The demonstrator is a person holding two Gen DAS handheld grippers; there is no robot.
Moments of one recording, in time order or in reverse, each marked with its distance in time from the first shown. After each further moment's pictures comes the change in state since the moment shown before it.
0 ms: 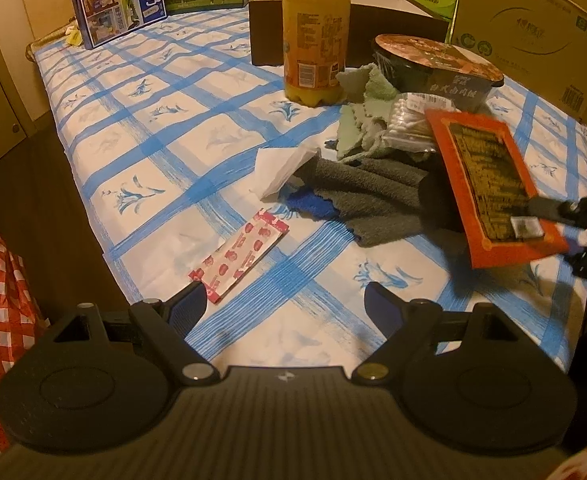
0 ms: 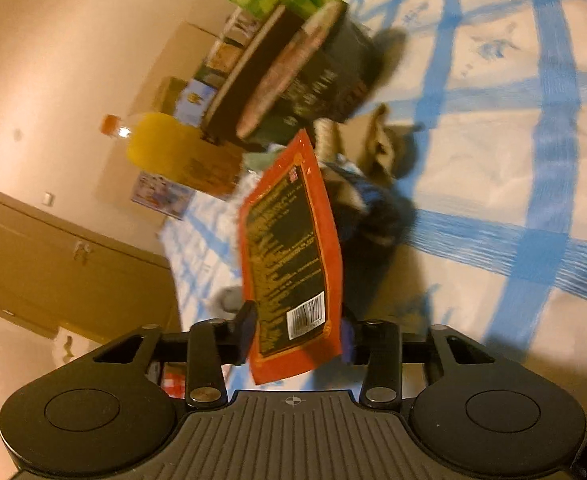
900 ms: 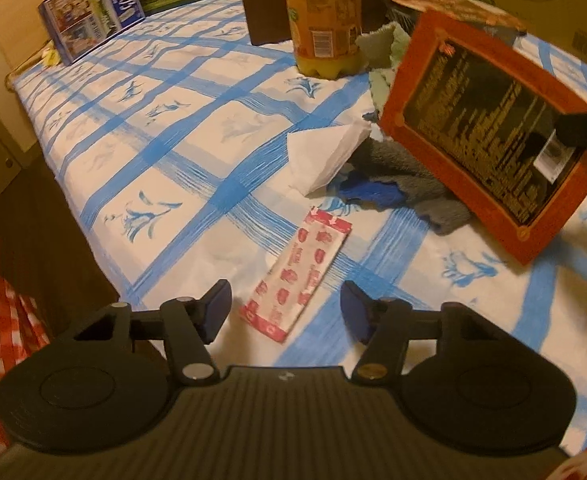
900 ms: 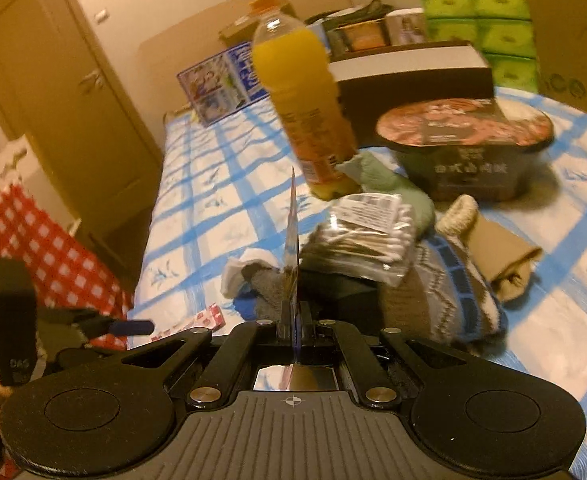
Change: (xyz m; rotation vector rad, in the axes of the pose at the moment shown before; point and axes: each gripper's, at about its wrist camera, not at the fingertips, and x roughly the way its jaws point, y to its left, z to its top) left arm 0.054 0.034 0.009 0.143 0.041 0.032; right arm 0.072 0.116 -0.028 -0.680 0.109 -0.186
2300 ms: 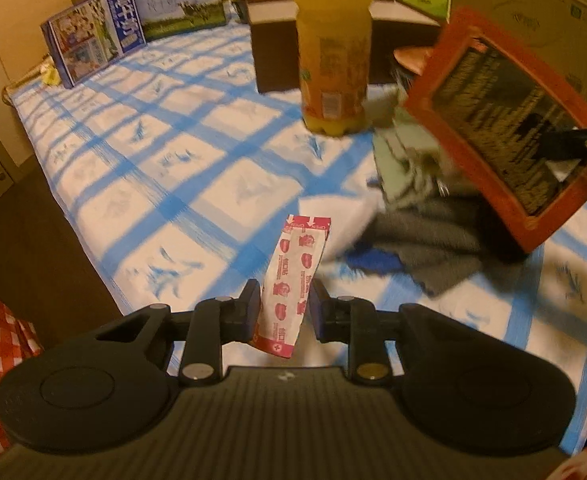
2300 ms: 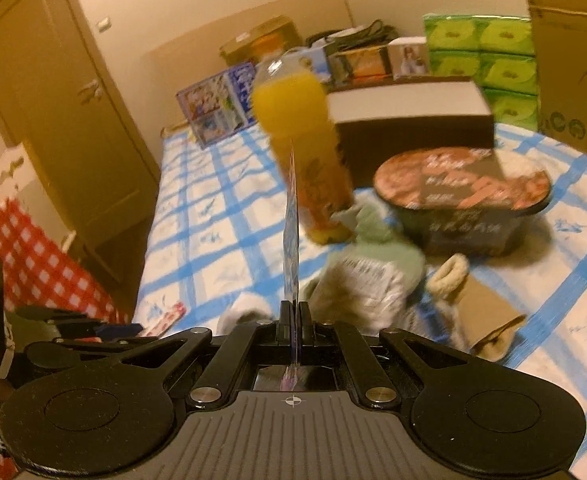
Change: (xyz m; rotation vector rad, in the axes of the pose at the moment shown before) left arm -0.022 0.024 0.034 -0.010 -0.061 -0.058; right arm -0.016 -0.007 0.047 -0.017 -0.060 -0.014
